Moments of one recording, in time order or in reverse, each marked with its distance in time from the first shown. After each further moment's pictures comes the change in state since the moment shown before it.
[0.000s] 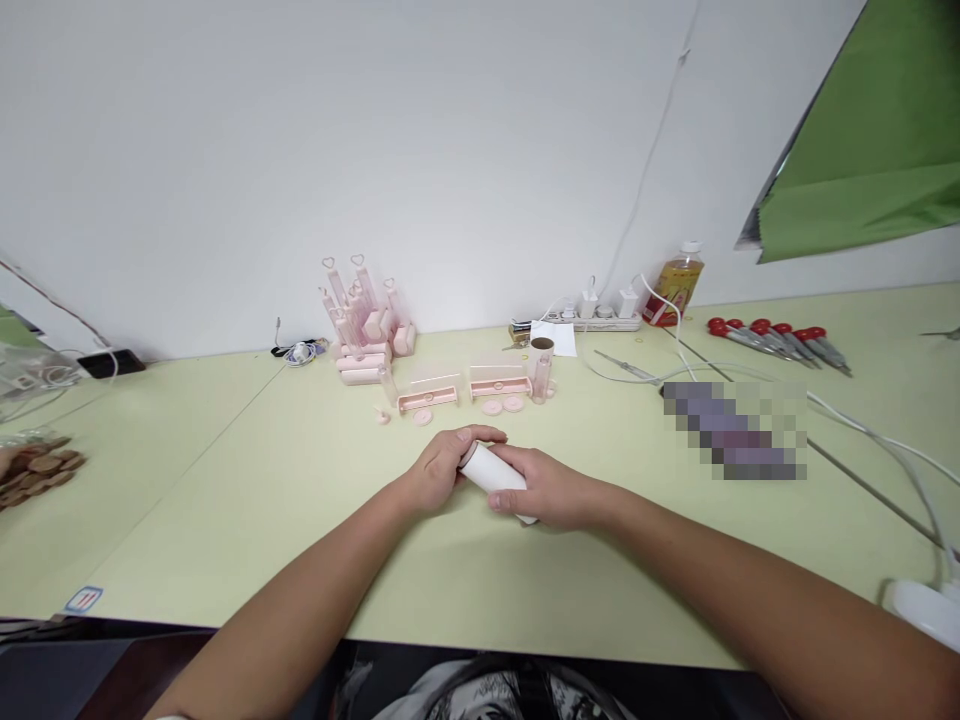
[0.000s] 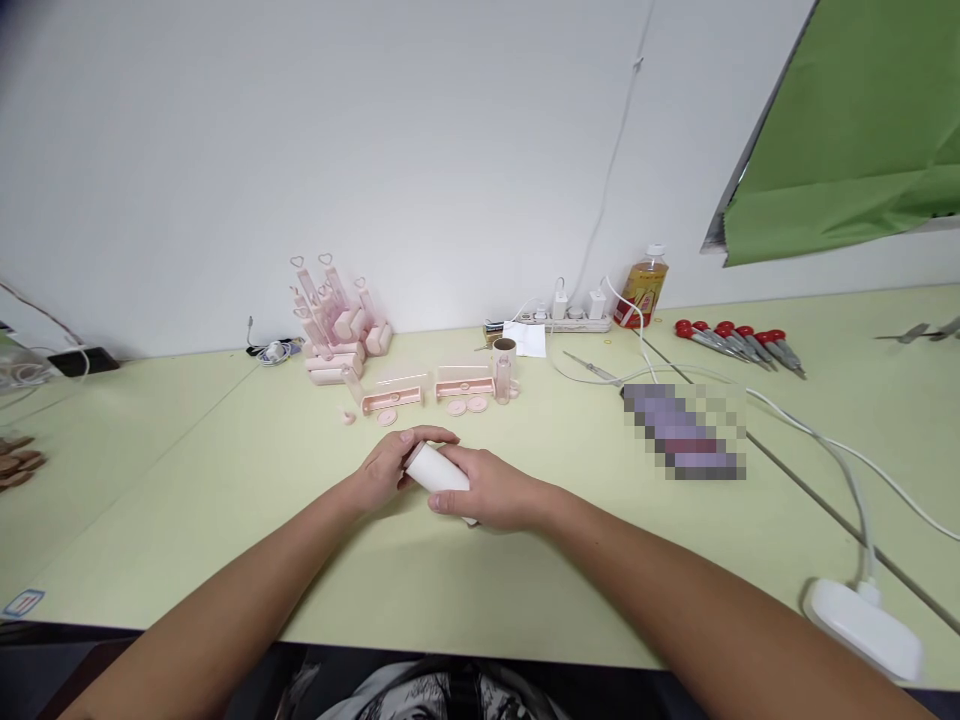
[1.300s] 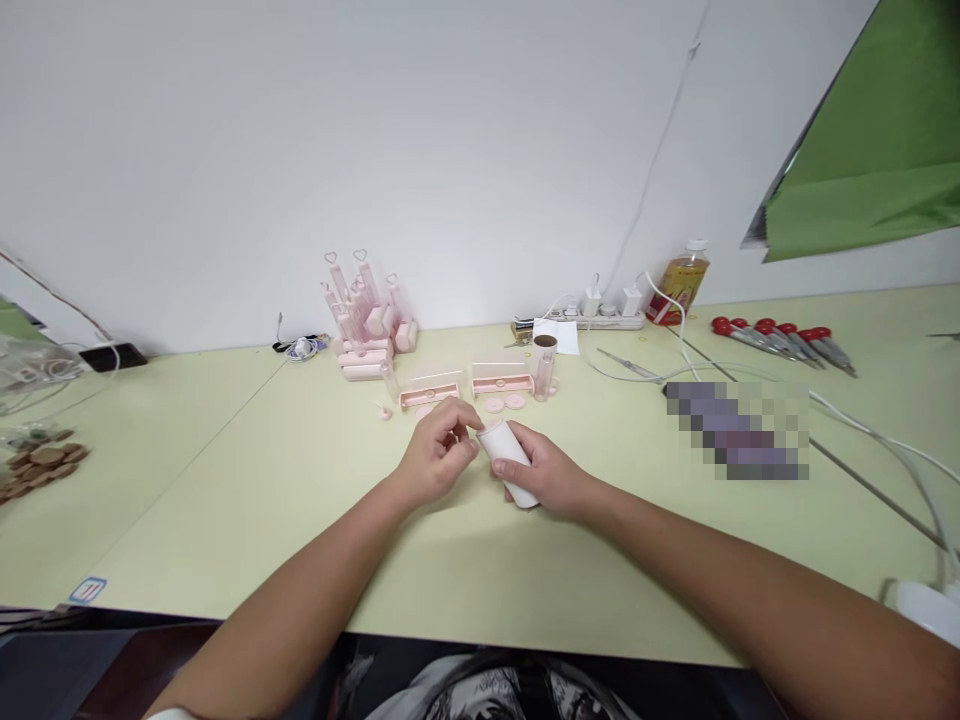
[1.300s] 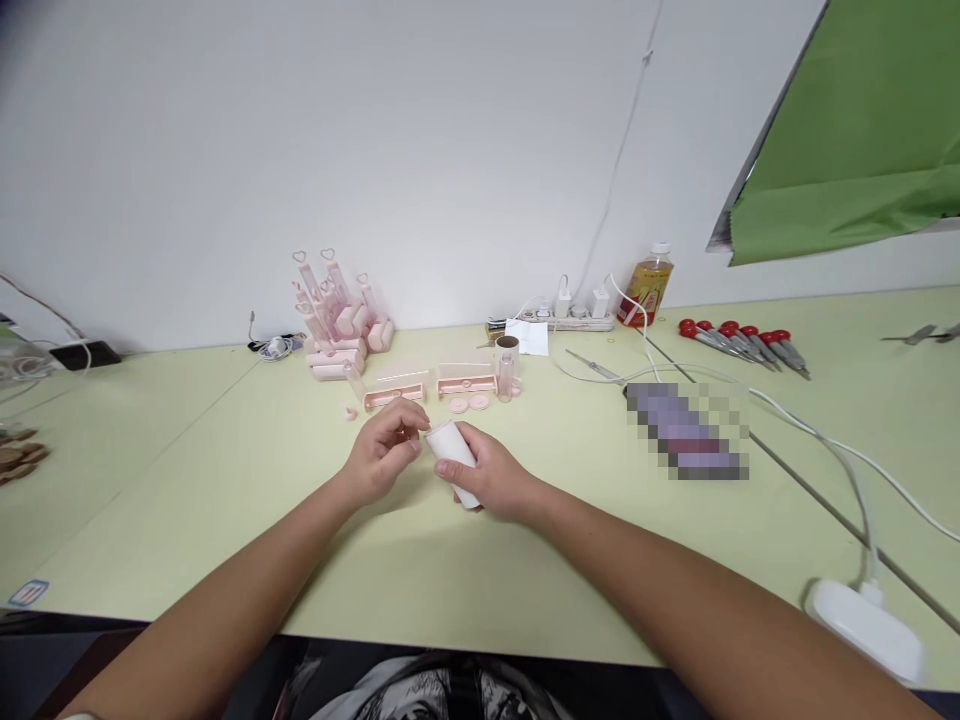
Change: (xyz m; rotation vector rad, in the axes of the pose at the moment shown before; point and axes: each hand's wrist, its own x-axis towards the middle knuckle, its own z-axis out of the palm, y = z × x) left_hand 0.002 0.001 -0.009 0.164 0.249 0.422; right_hand 0.007 0.010 0.005 0.307 0.215 -0.007
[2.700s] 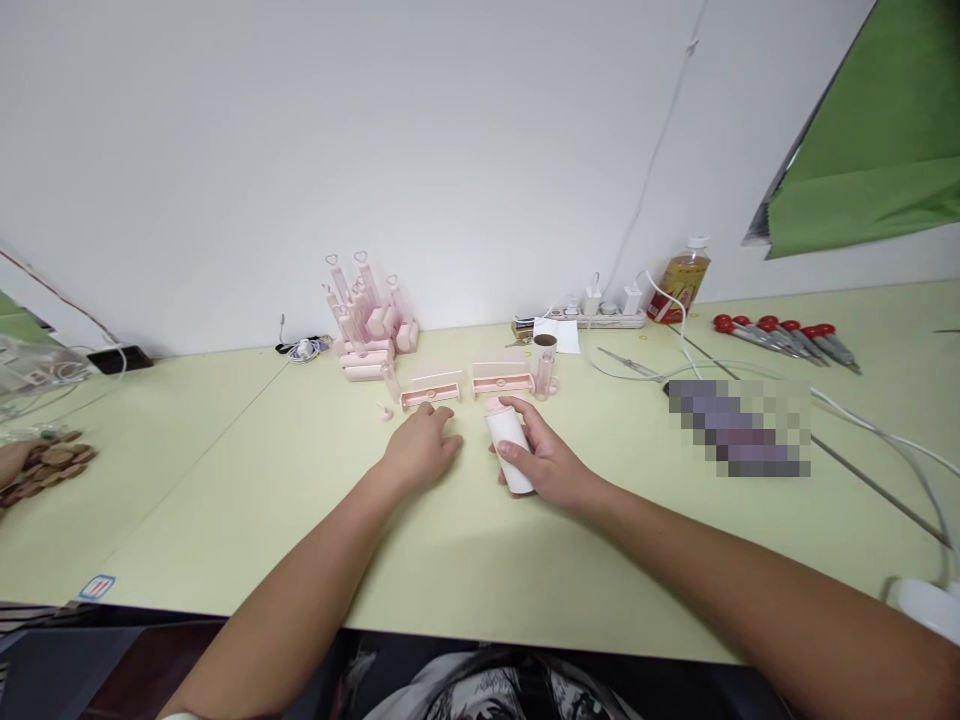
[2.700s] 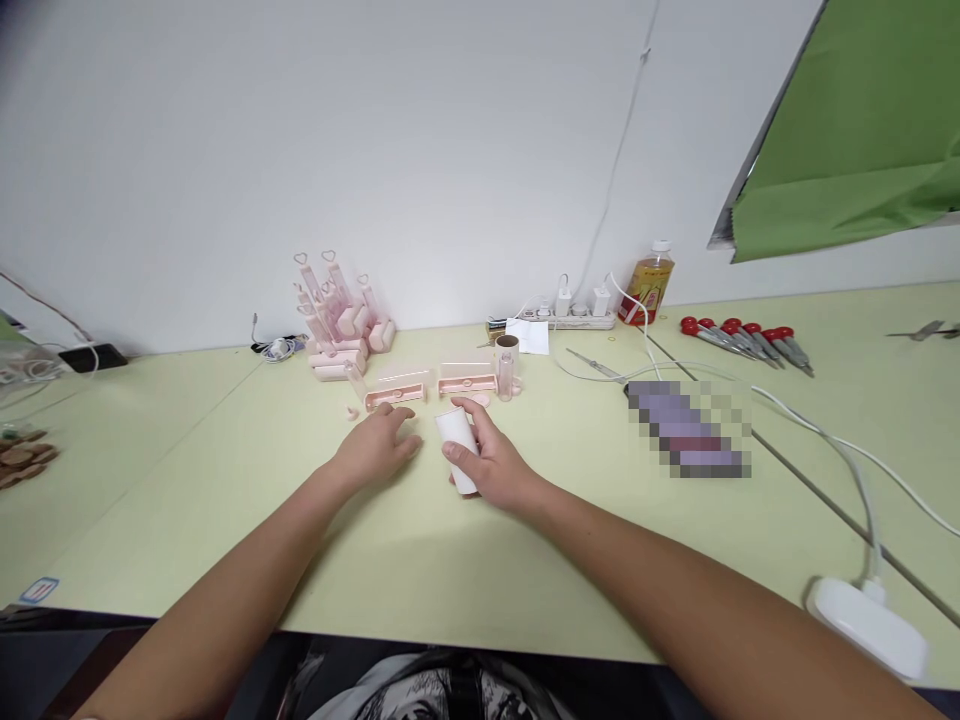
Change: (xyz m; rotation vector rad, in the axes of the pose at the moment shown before) left_hand 0.007 -0.015 -0.017 0.850 -0.273 -0.547; right_hand -0.001 -0.006 0.002 0.038 0.140 -0.017
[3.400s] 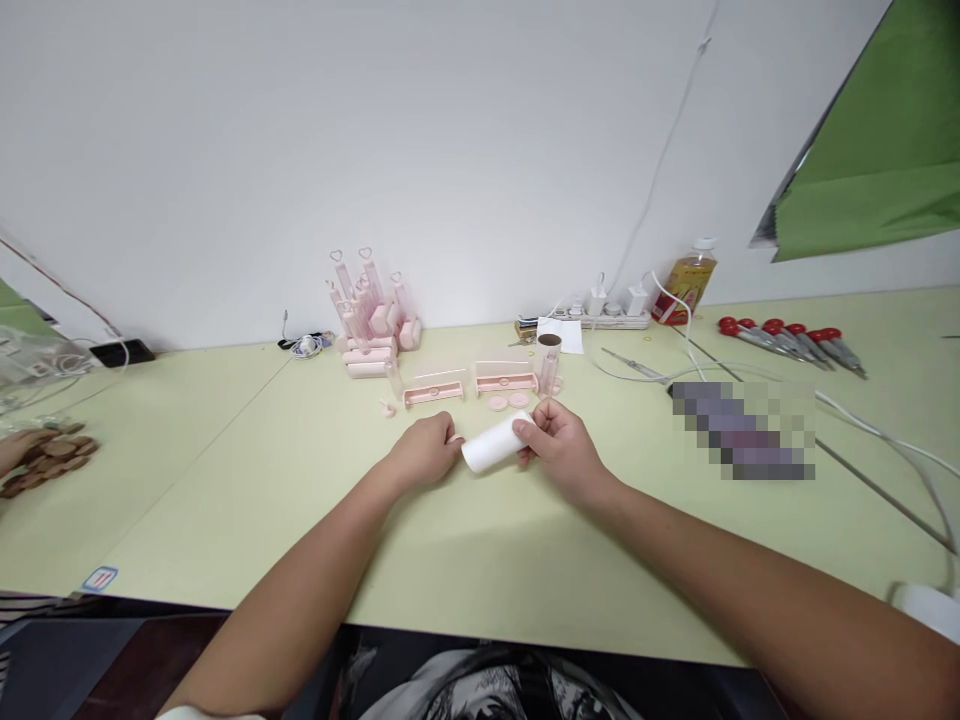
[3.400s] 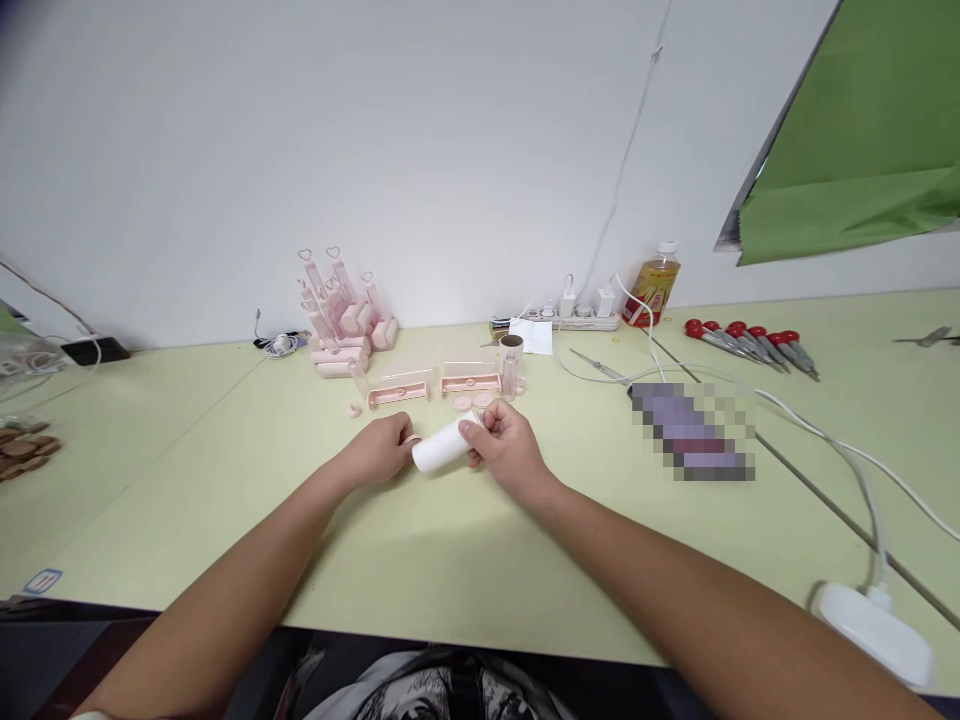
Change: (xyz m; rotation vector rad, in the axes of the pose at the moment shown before) left_hand -0.002 -0.002 0.004 -0.200 -0.051 -0.003; right_hand 0.009 -0.002 -0.003 0.041 0.330 -0.093
